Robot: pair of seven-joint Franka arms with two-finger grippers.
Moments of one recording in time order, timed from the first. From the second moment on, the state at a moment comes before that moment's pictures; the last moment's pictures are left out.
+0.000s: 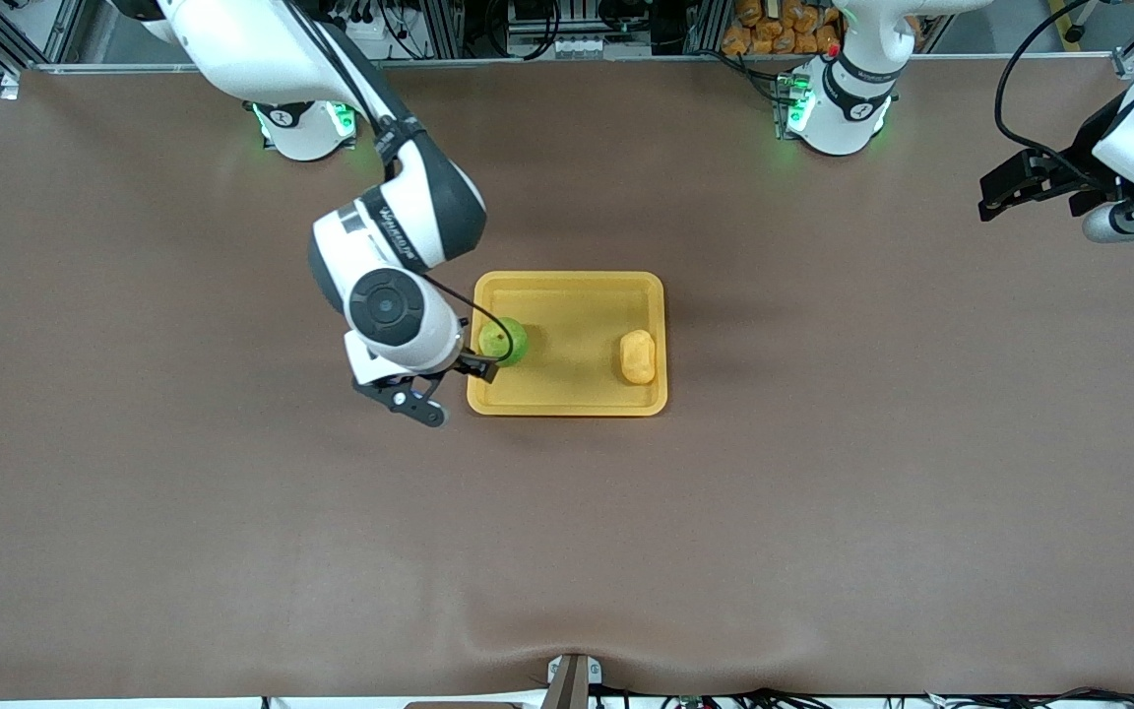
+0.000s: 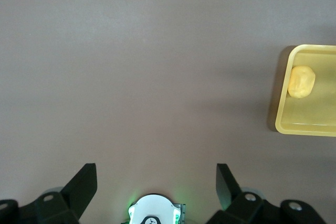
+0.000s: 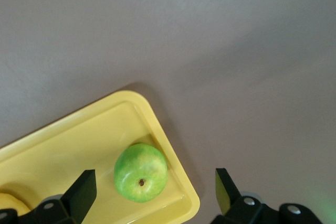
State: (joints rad) left arm 0.00 -0.06 -0.12 -1.58 0.05 1.45 -0.14; right arm 0.54 0.57 -0.02 -1.40 0.09 1.78 0.96
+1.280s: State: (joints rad) left arm 0.00 -0.07 -0.12 -1.58 0.05 1.45 -0.14; right arm 0.23 0.38 -0.03 -1.28 0.09 1.41 0.73
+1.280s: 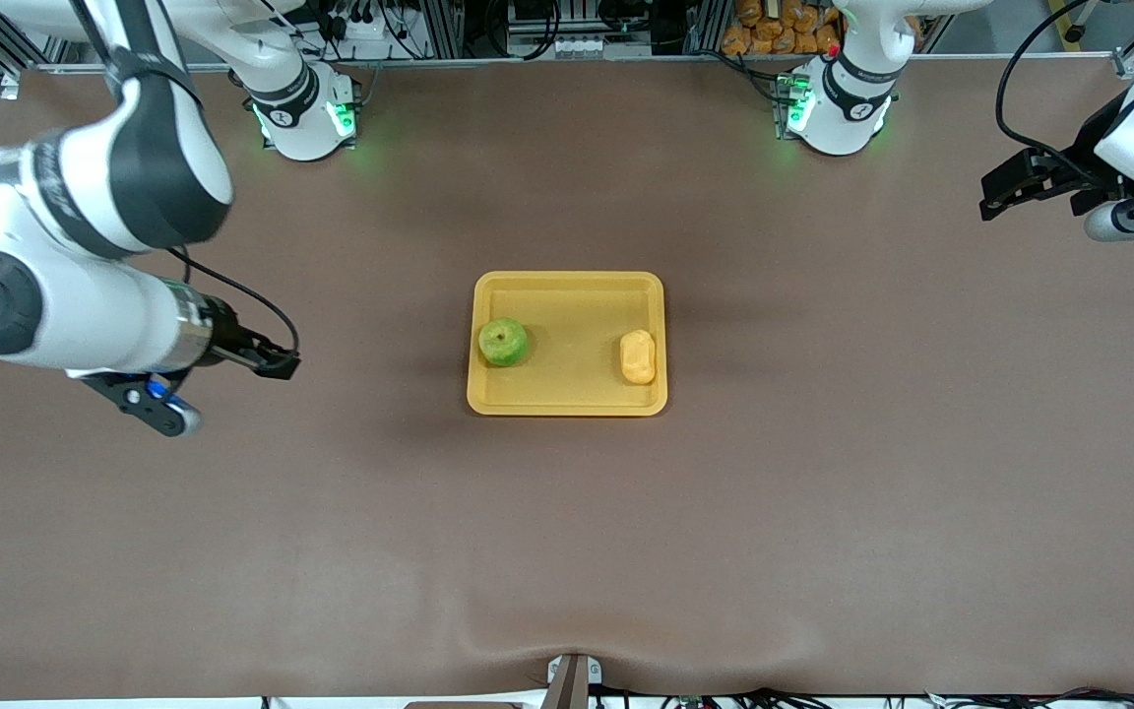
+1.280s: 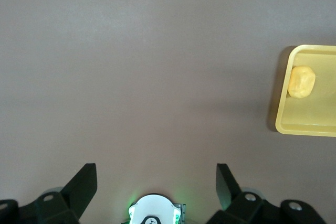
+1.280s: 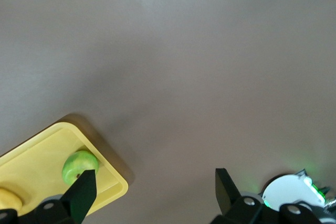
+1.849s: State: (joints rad) left arm 0.00 -0.07 -0.12 -1.58 0.05 1.44 -0.14; right arm 0.08 0.27 -0.03 -1.28 0.06 1.35 0.43
